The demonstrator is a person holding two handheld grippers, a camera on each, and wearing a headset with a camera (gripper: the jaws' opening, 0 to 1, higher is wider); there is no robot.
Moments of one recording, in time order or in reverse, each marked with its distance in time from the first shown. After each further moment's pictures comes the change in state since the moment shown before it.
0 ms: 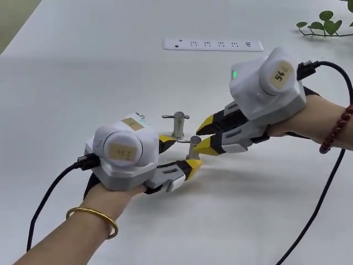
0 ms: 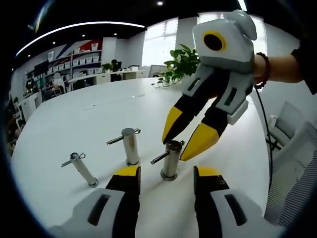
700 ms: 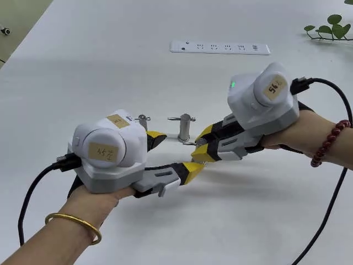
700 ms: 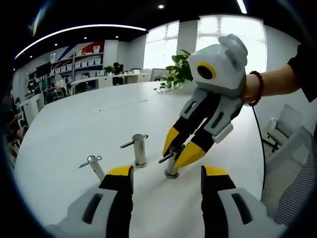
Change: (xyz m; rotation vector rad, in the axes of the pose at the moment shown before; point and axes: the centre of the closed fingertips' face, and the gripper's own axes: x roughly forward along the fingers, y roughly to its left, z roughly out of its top) left arm -0.023 0.004 0.011 -0.004 -0.024 0.014; right arm 0.015 -0.002 -0.003 0.032 -0.023 -0.015
